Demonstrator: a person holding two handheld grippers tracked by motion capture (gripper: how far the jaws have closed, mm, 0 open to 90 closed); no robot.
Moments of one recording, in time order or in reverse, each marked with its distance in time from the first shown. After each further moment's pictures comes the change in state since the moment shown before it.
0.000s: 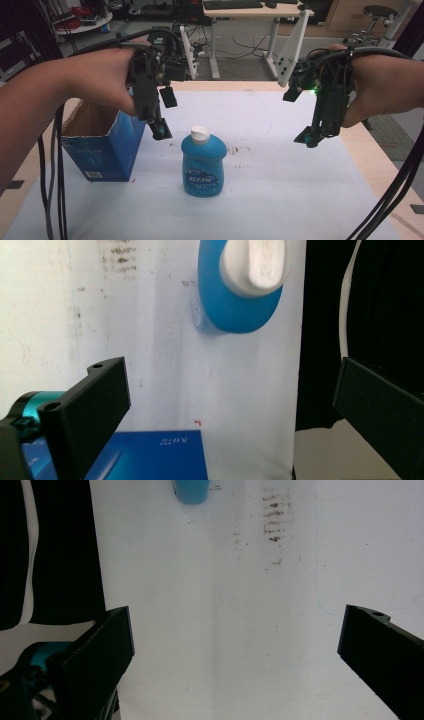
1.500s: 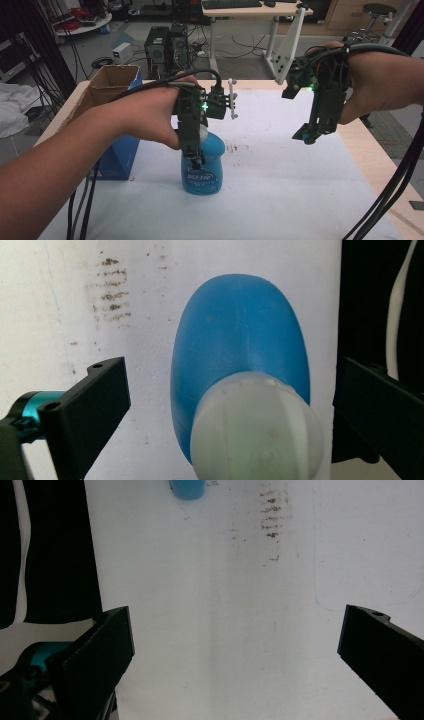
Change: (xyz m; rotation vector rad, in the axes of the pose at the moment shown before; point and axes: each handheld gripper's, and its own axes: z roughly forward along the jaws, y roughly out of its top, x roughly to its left) left arm -0.016 0.049 0.070 0.060 0.093 0.075; right arm 0.000 -0.002 0.002 0.007 -0.011 0.003
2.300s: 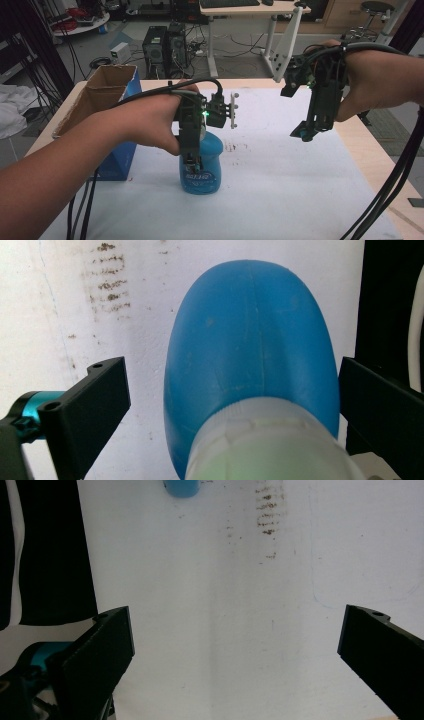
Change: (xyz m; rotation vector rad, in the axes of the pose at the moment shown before) left arm -0.002 0.004 0.016 0.059 0.029 0.020; right arm -0.004 -0.003 0.003 0.003 -0.004 0.020
